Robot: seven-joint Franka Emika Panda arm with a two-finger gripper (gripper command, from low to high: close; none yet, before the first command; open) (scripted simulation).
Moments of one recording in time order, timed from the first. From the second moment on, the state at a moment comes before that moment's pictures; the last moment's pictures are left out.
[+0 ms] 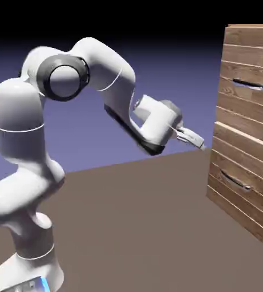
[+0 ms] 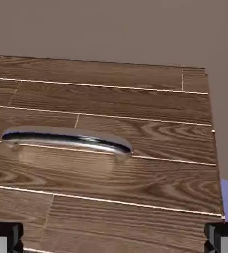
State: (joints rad) arm -0.94 0.14 1.08 -2.15 -1.75 2.87 -0.94
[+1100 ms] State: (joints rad) arm -1.18 0.59 1.43 -1.65 -2.58 2.79 -1.91
